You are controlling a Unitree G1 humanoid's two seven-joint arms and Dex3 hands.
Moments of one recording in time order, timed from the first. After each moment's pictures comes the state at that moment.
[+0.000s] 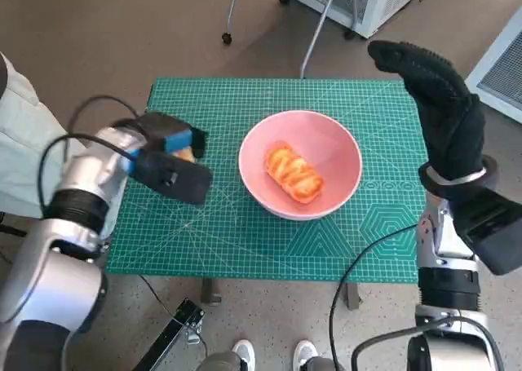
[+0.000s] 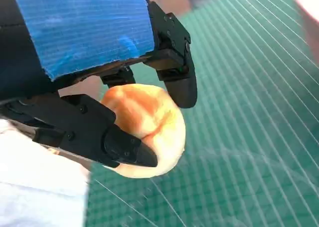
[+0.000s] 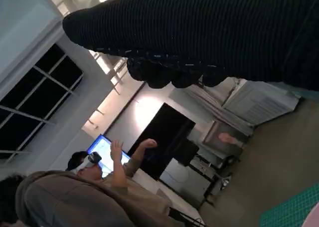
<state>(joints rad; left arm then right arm) -1.16 0.56 -0.57 1.23 0.76 -0.42 -0.34 -0.72 -0.25 -0.15 0.49 0.25 -0.75 0.47</state>
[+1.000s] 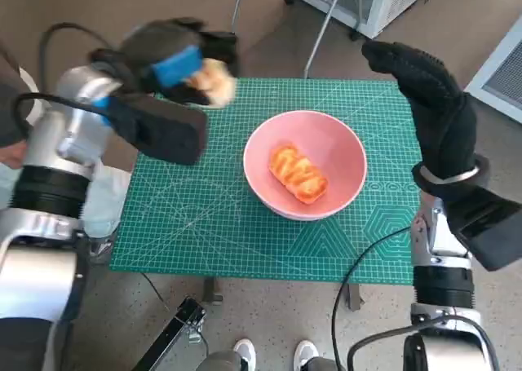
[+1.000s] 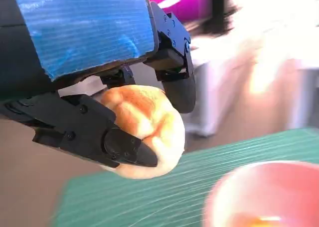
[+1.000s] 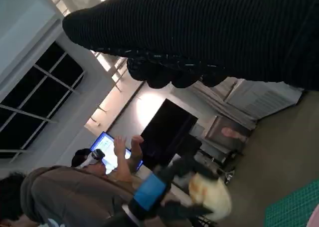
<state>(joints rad) -1.21 0.54 -0.38 0.83 0.55 -0.53 -0.35 -0.73 -0.23 -0.14 0.51 0.25 -0.75 0.47</state>
